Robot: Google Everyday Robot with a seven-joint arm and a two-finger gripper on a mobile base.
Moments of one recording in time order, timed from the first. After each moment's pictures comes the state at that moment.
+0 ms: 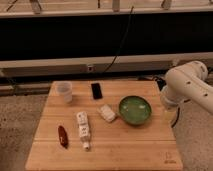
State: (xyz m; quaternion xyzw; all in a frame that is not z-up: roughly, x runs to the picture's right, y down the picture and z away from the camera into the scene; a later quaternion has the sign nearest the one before) arm 0.284 0.106 0.684 -0.28 0.02 0.02 0.96
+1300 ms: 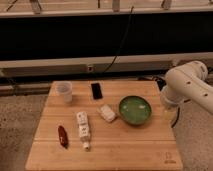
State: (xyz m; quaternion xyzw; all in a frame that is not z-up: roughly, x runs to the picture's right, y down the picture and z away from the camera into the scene) arm 0.284 0.106 0.684 -0.28 0.02 0.02 0.96
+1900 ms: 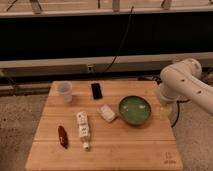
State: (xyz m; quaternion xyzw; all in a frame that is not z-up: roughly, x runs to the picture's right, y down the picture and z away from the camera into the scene) arm 0.255 0.070 0.714 -0.26 0.01 -0.01 0.97
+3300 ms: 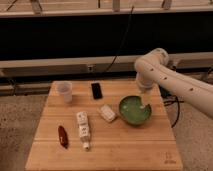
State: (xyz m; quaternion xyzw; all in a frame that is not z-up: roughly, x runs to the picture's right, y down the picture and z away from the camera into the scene) arm 0.201 0.022 0.768 -0.23 0.02 -0.08 0.97
